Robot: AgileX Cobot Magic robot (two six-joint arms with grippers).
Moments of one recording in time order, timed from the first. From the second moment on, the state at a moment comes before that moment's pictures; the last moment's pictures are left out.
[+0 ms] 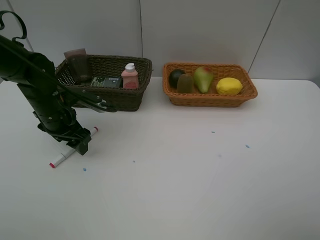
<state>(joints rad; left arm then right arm) -0.28 1.91 -0.93 0.00 0.60 0.25 0.04 0.00 -0.52 -0.16 1.06 0.06</state>
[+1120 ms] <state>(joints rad) -0.28 1.95 -0.93 -0.02 0.55 0.25 0.04 0.00 -0.52 -0.16 1.06 0.06</state>
